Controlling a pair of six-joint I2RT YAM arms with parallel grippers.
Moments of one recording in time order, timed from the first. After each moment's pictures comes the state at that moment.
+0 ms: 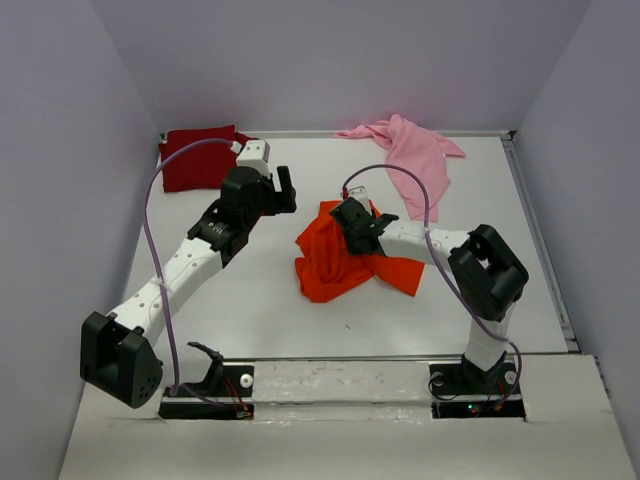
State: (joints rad) left arm -0.47 1.24 1.01 -0.15 -0.18 -0.33; right arm 0.76 1.86 1.23 -0.39 0.51 0.38
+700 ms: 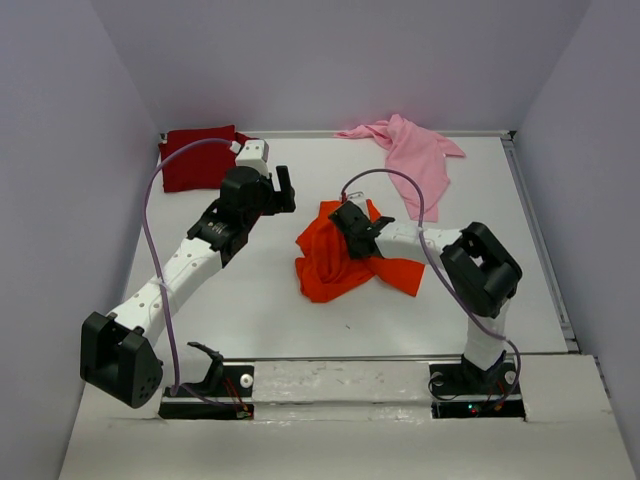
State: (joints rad) left arm -0.47 1.24 1.01 -0.15 -0.18 -0.32; right arm 0.76 1.89 1.22 -0.37 0.47 0.41
